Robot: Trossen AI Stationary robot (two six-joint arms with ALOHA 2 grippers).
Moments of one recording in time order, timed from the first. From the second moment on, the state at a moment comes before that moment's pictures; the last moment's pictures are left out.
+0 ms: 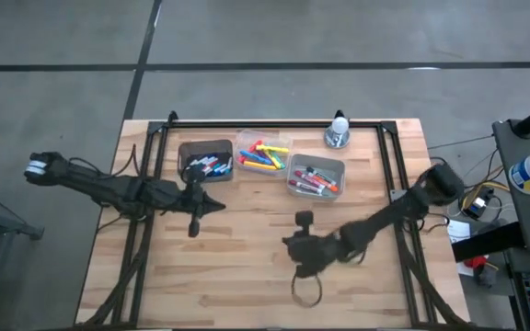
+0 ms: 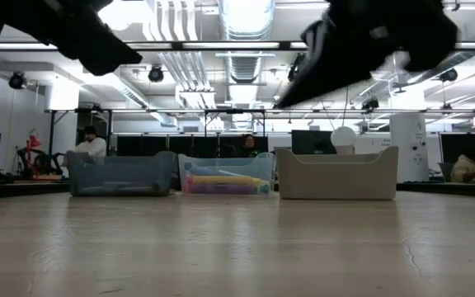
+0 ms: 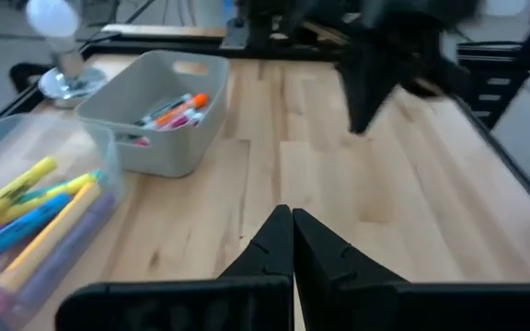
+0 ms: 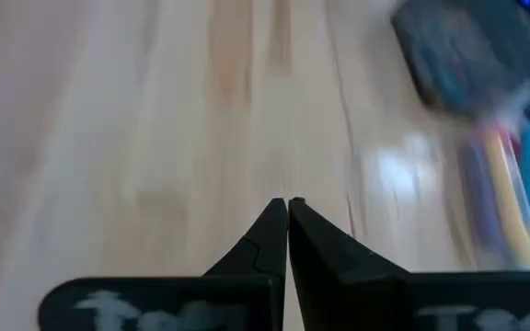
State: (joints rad) left arm -0.20 0.78 0.48 -0.04 -0.20 -0.13; right arm 0.50 1.74 1.07 -0.22 0.61 0.15
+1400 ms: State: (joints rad) left arm -0.23 0.15 0.13 0.08 0.03 0.01; right arm 0.12 0.42 0.14 0.27 -0.19 -0.17
